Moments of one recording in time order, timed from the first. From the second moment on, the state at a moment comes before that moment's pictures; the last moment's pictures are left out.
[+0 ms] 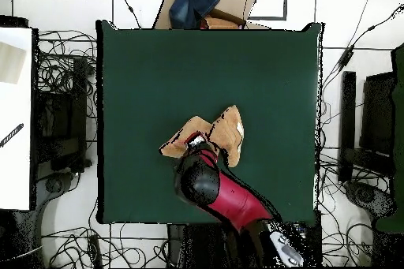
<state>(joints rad) -0.35 -0.78 0.11 2.23 0.35 -0.14 2.00</state>
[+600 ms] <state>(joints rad) -0.29 -0.63 0.11 2.15 0.35 -0.19 2.00</state>
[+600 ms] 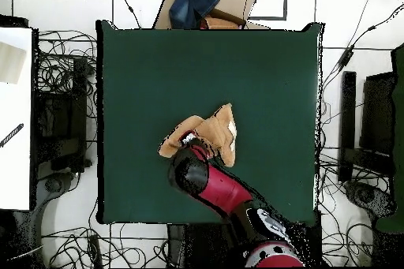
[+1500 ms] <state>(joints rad) -0.17 -0.67 0.06 2.14 0.40 -0.19 2.00</state>
